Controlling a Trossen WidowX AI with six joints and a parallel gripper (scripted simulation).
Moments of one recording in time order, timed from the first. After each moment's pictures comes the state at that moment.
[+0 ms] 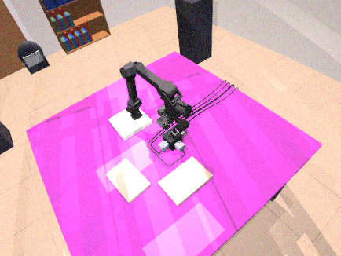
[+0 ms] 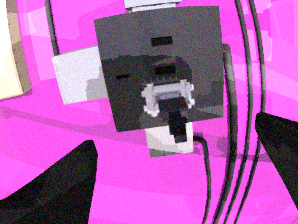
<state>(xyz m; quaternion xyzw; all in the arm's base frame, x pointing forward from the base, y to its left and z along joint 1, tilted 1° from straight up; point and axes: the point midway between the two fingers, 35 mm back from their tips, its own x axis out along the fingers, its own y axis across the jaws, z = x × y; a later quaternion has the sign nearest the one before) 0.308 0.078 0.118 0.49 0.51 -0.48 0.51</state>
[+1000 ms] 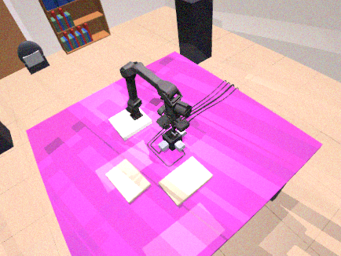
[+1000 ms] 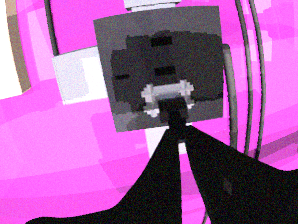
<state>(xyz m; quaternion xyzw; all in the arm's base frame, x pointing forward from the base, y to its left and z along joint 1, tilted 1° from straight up) 0.308 0.078 0.117 0.49 0.52 -0.48 0.51</state>
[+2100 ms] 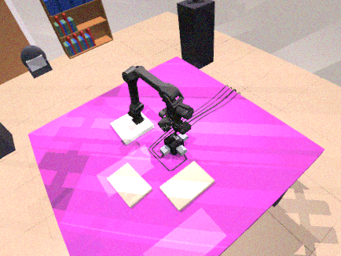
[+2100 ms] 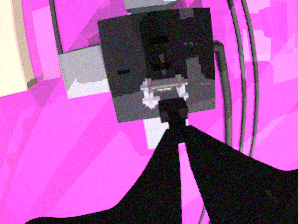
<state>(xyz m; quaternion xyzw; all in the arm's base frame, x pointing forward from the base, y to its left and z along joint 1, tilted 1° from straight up) 0.307 0.077 0.132 0.49 0.52 -0.48 0.51</state>
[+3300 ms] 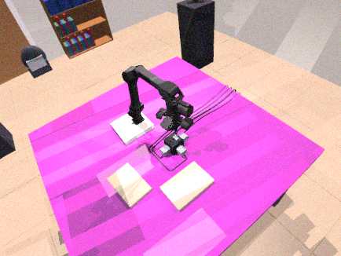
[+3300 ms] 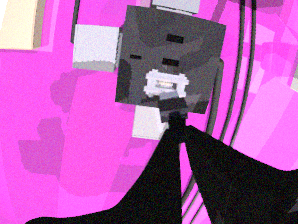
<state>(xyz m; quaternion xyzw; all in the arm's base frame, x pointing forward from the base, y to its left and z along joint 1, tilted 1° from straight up) 0.307 0.077 0.145 0.41 0.58 -0.40 0.58</state>
